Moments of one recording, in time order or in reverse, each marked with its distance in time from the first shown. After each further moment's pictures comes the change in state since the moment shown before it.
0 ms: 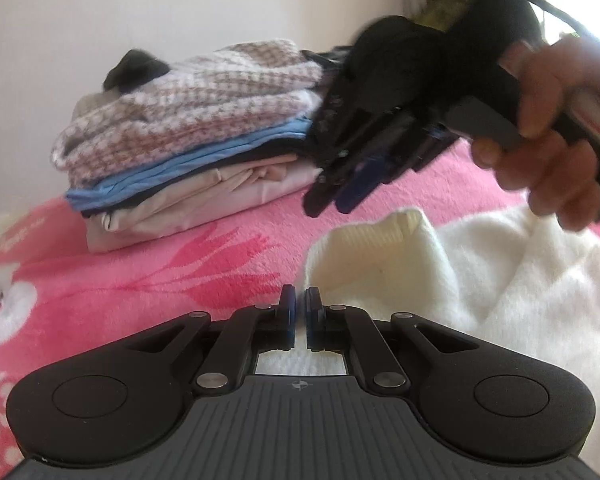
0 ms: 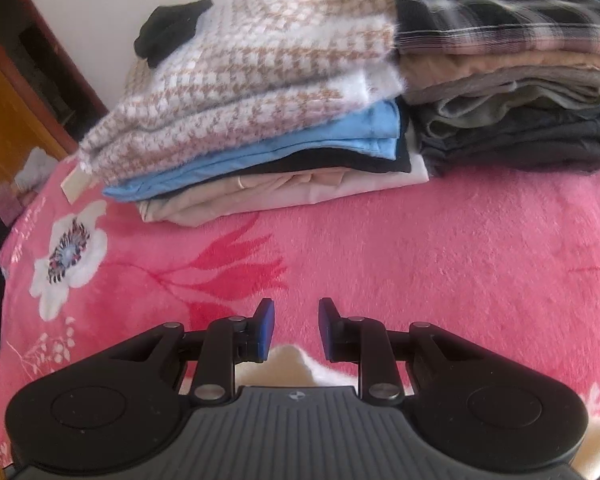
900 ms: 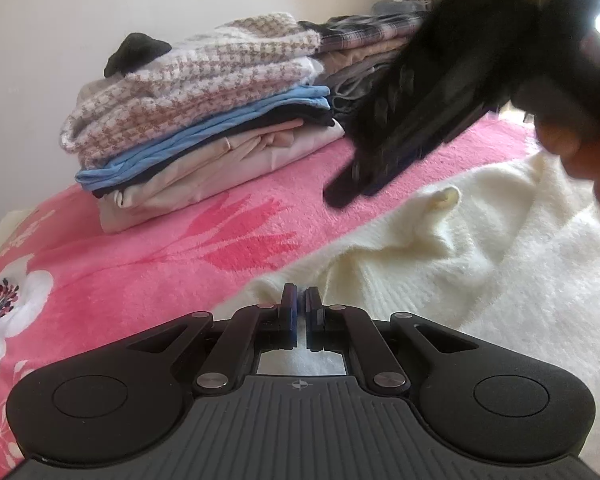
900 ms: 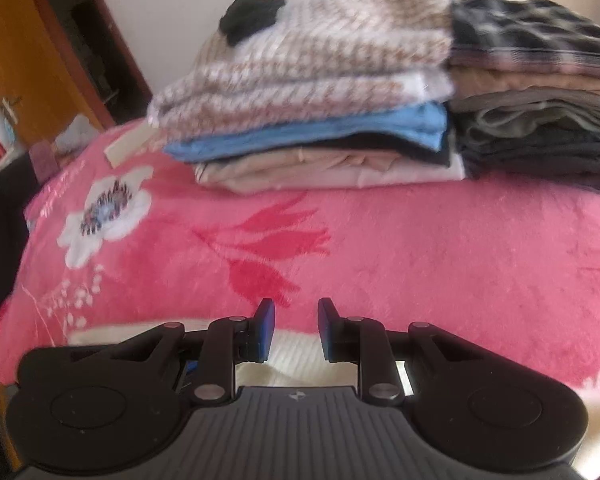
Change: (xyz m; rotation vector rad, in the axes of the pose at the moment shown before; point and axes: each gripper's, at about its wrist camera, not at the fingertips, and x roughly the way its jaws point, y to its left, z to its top) left arm -0.006 0.008 -0.014 0.033 0.076 0.021; right arm -0.021 0.023 -0.041 -0.155 -0.040 0.059
